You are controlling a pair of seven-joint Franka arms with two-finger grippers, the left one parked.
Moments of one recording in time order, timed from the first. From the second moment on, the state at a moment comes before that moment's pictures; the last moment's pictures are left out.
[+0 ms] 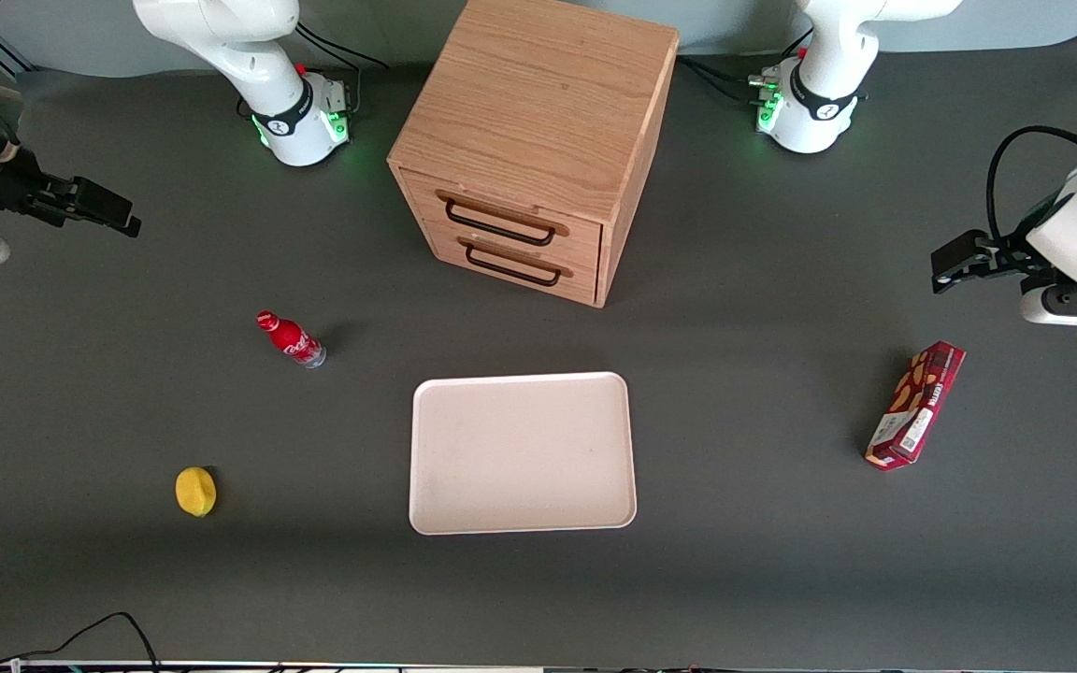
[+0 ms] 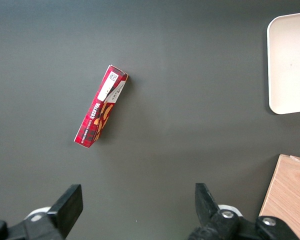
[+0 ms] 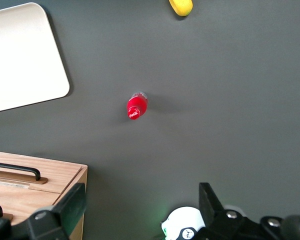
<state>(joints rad) -0.01 -0.05 0.06 -1.58 0.03 1.39 0.24</state>
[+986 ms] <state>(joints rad) -0.01 0.02 0.13 -2.09 0.03 2.00 0.32</state>
